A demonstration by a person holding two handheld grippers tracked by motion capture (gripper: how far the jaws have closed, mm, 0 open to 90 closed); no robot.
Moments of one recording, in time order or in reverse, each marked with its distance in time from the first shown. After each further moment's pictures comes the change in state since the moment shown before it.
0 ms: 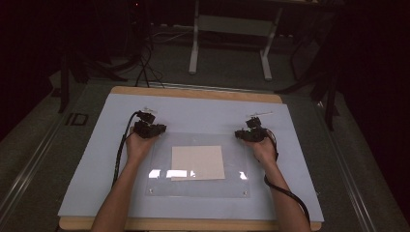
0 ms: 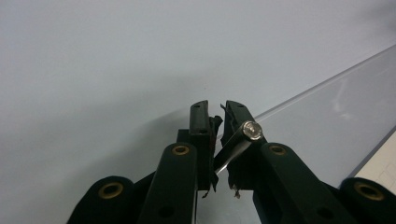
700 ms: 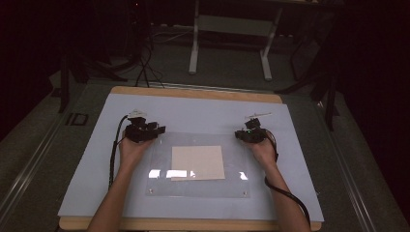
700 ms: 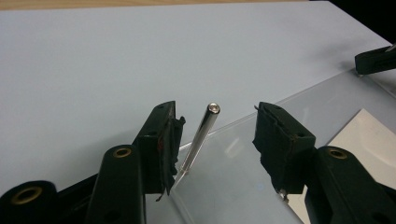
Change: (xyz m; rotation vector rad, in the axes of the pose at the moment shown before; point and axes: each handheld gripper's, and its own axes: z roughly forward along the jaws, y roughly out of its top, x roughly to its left) left arm 0.001 -0.017 -0.032 -0.175 -0.065 0.001; right arm 0.003 -0.003 0.001 -0.010 -0.026 -0.045
